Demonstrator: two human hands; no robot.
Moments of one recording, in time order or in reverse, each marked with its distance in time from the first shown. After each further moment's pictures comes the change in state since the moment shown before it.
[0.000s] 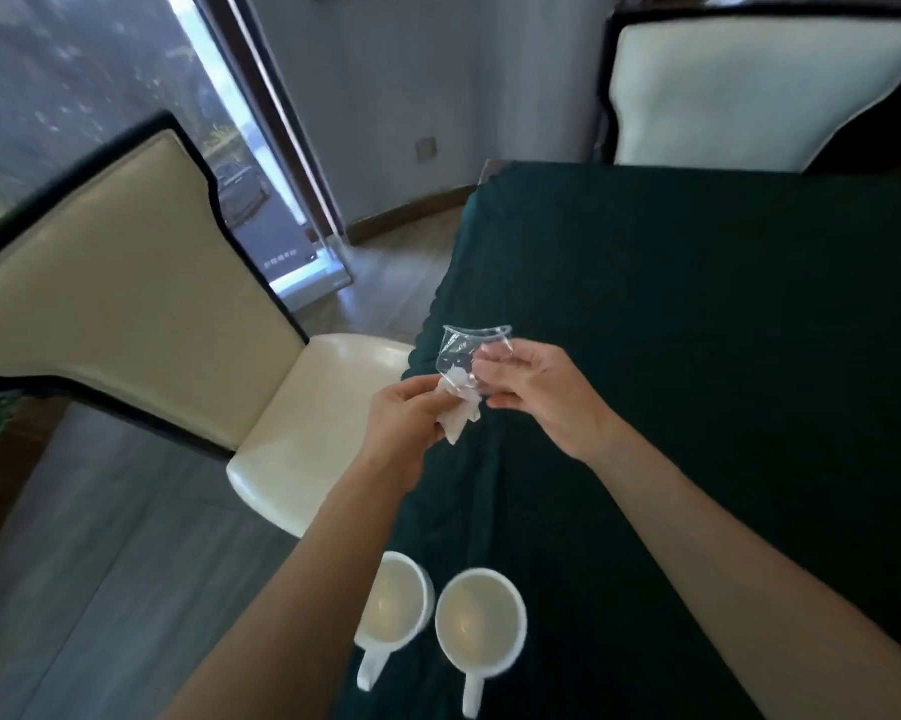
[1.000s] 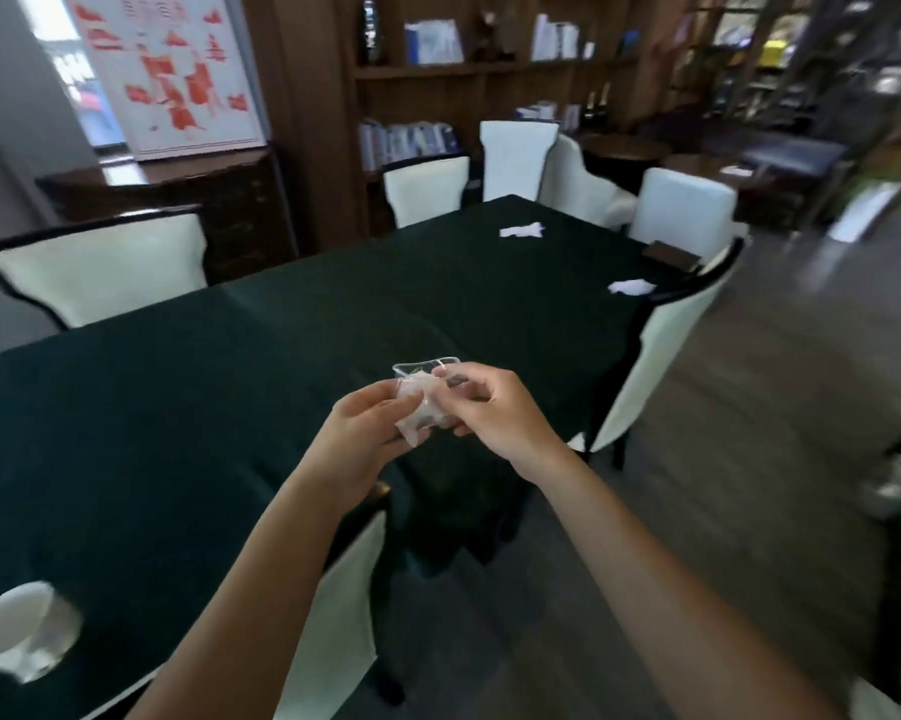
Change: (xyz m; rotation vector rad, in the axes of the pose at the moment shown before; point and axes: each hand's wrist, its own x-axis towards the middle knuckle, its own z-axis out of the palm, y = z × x) left_hand -0.518 -0.119 0.263 0.200 -1.254 0.154; right_hand -0.703 0.007 -0.108 -0.179 1.054 -0.194
